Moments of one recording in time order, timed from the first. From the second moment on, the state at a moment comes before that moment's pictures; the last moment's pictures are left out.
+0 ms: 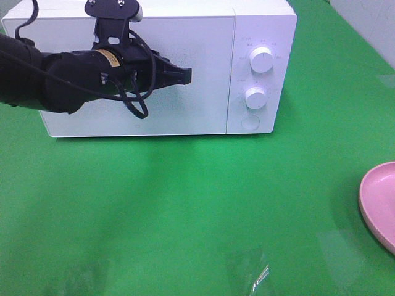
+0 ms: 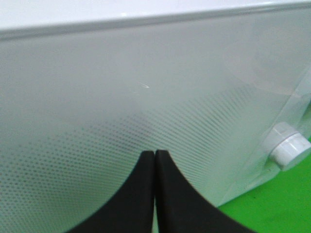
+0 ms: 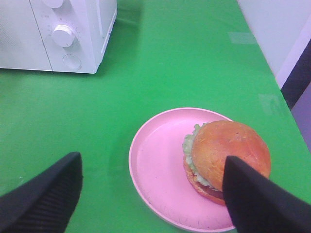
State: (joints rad) left arm -0.63 1.88 -1.05 -0.21 -0.36 0.05; right arm 0.08 0.00 -0.49 -0.10 0.97 0.04
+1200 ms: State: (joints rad) left arm -0.63 1.63 -1.06 -0.22 0.95 0.00; right arm 0.08 0.00 -0.49 -0.10 0.97 0.04
